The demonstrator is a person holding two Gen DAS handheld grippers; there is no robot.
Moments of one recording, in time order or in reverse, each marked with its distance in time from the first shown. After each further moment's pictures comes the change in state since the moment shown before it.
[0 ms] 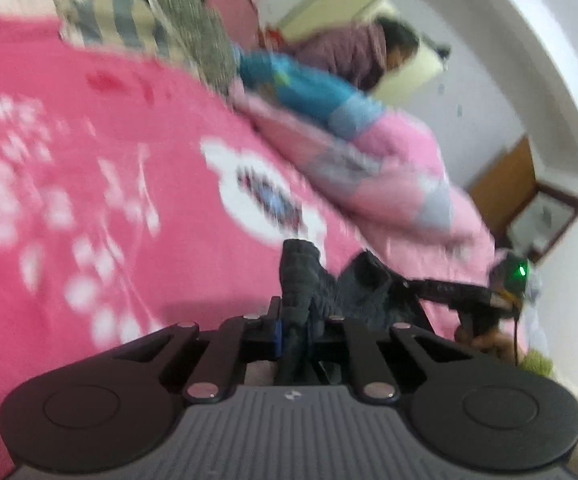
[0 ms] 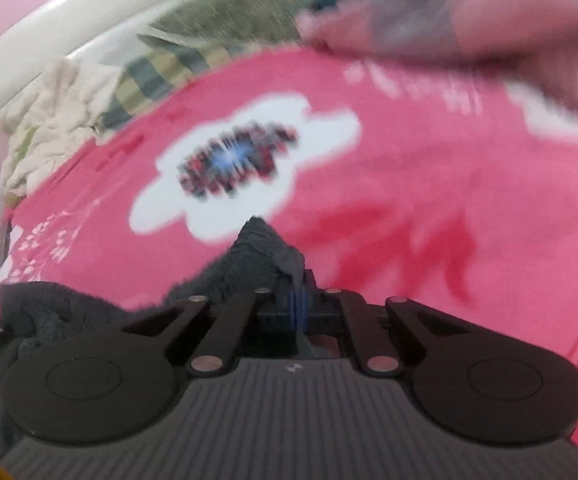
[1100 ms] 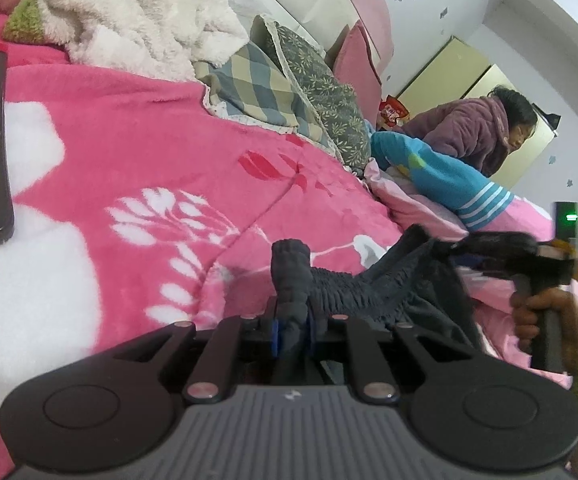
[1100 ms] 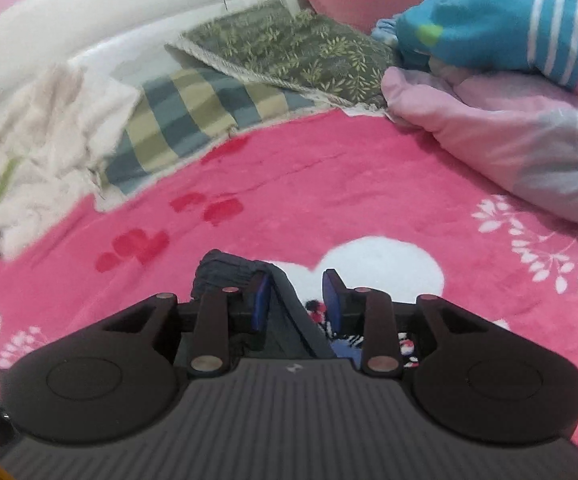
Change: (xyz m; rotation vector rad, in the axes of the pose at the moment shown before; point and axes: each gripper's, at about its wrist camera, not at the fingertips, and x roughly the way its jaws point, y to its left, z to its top) left arm 0.001 0.050 0.030 -0.113 -0.133 0.337; right arm 0.143 0.106 0.147 -0.125 0.037 -0.080
